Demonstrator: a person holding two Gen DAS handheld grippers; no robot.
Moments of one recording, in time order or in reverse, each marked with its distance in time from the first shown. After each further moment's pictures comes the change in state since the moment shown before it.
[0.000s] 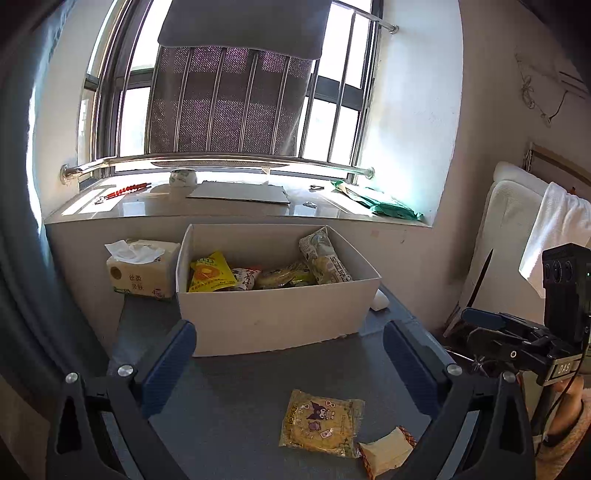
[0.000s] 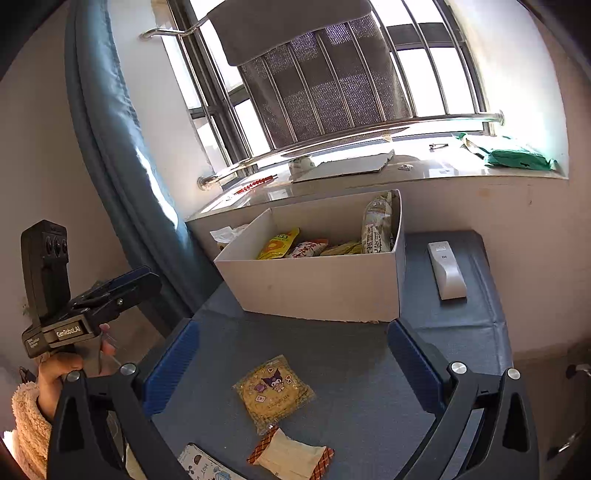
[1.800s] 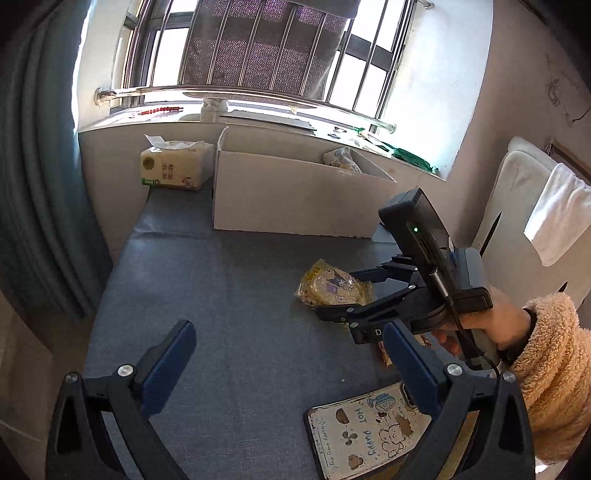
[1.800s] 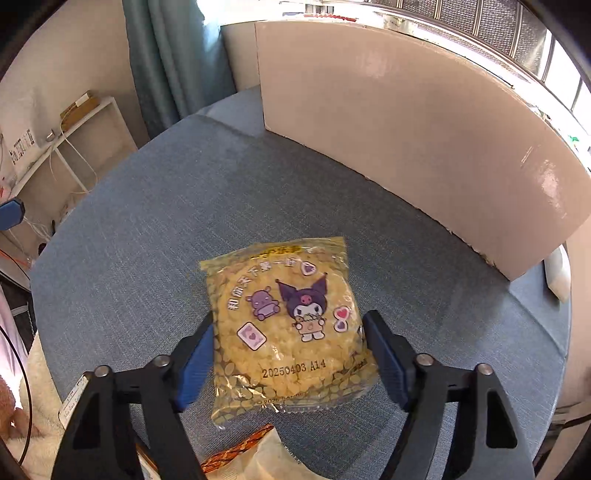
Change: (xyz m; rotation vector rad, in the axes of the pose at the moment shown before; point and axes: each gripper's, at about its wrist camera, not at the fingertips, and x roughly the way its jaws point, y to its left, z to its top) left arm -0.035 0.012 -0.107 -0.105 0.178 0.038; right arm 0.171 0.043 -0.073 -0.414 0.580 -0.053
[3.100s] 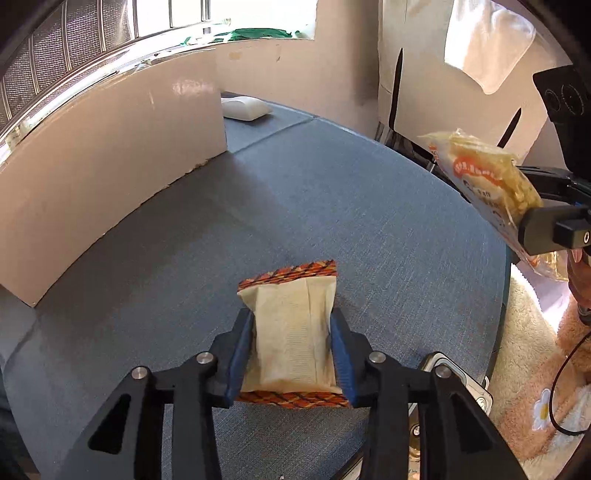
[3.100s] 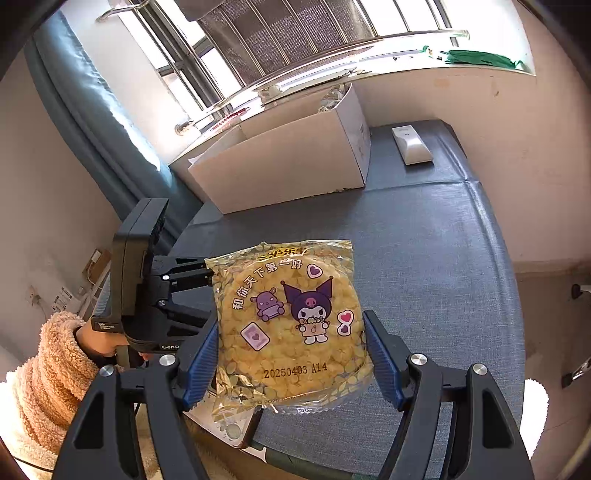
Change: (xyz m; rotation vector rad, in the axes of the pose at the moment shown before) left arm 0.150 -0.114 0.007 0.546 0.364 -0.240; right arm -0.139 -0.065 -0.156 0.535 -0.343 0.136
